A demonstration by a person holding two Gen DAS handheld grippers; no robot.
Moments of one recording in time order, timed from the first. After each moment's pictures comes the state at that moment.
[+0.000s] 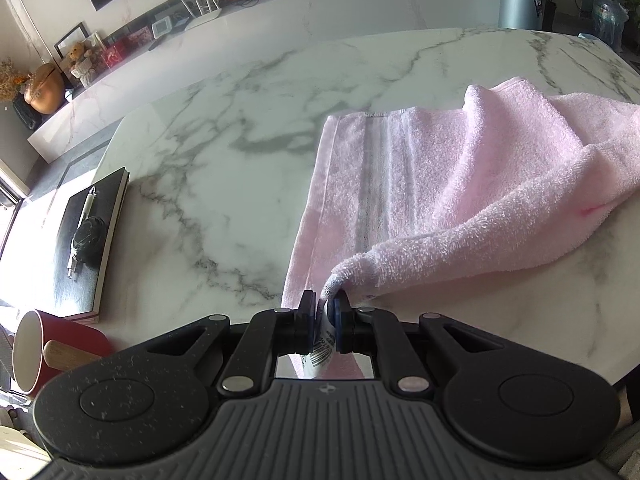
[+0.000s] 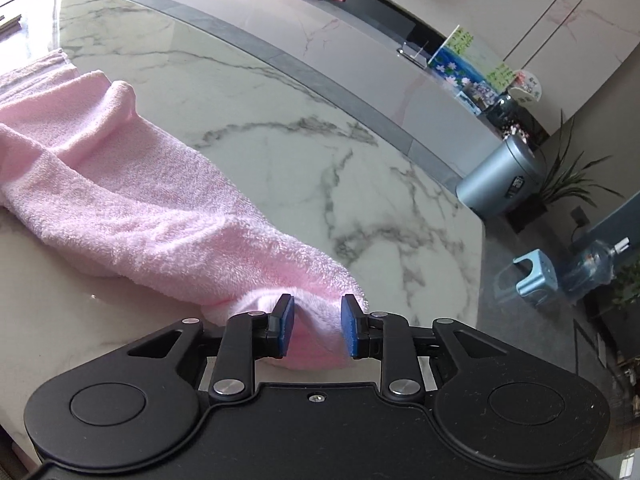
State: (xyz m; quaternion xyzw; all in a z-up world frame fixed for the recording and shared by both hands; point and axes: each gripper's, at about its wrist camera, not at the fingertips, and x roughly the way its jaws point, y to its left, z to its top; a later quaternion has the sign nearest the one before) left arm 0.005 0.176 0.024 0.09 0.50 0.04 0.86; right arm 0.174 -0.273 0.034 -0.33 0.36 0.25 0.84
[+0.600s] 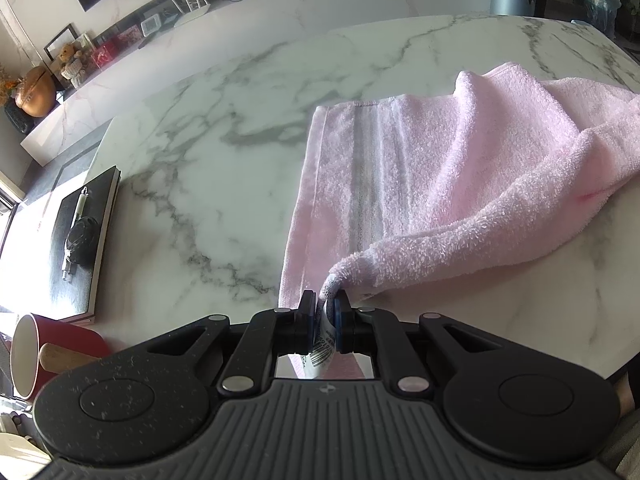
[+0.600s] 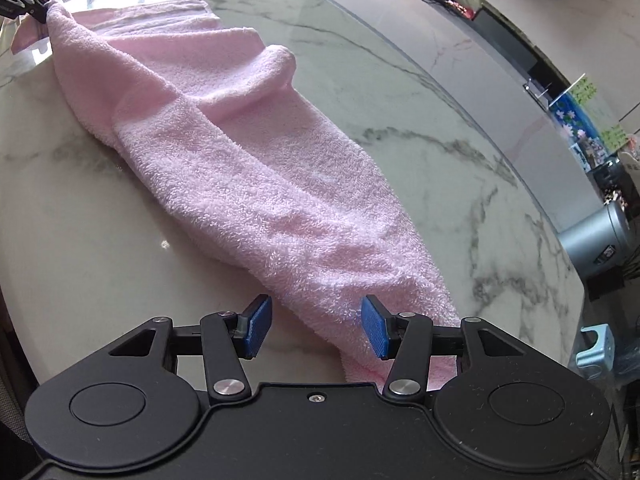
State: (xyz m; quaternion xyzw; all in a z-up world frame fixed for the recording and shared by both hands) left arm 0.006 0.176 0.020 0.10 0.51 0.03 0.85; right arm 0.154 -0.217 -0.014 -0.39 0.39 0.37 0.75
